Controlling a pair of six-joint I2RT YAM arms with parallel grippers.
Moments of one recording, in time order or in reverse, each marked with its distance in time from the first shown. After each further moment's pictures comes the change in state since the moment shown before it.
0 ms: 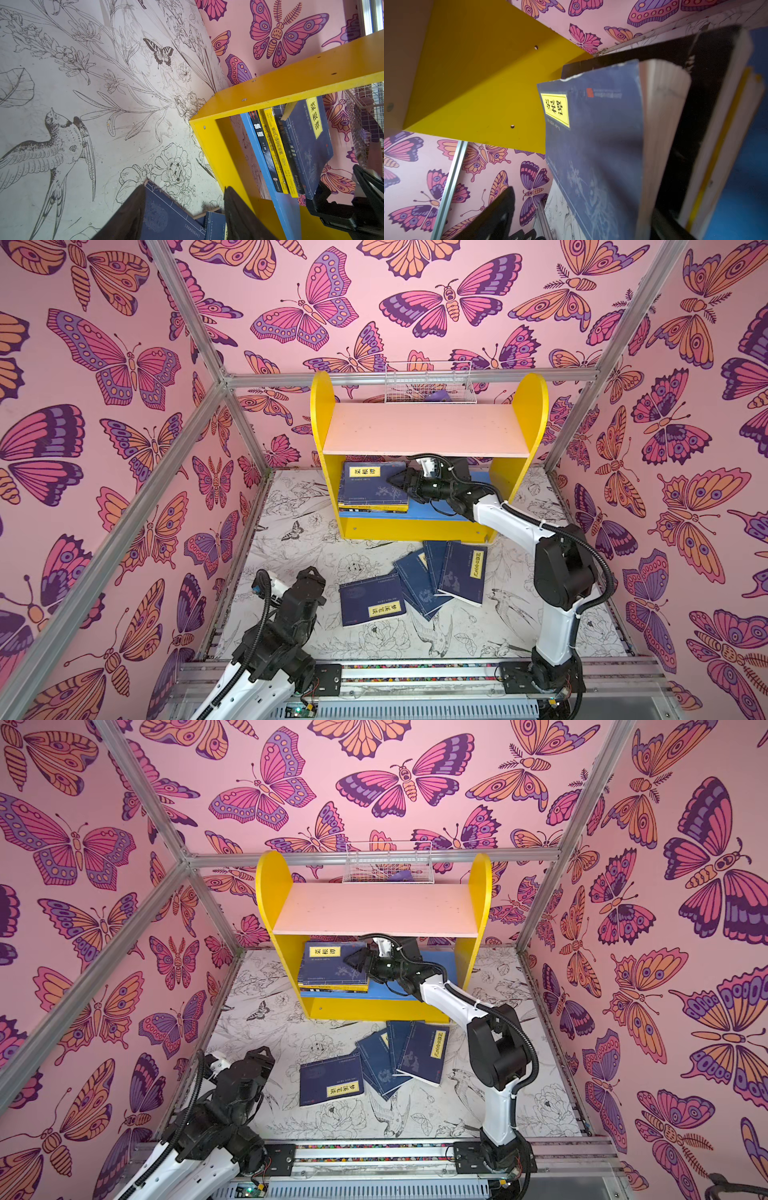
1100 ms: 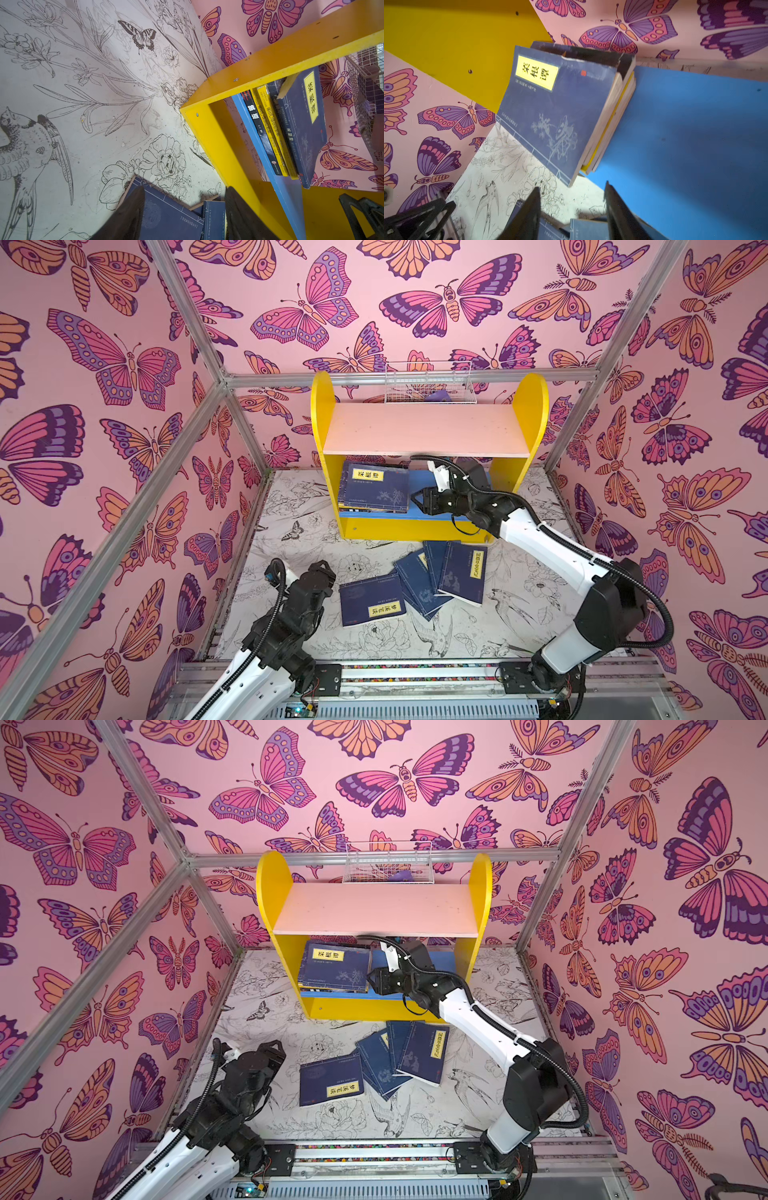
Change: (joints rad) left arm 0.000 0.105 0.000 0.135 0.074 0.100; right arm 0.069 -0.323 -0.167 -0.354 0.362 -0.504
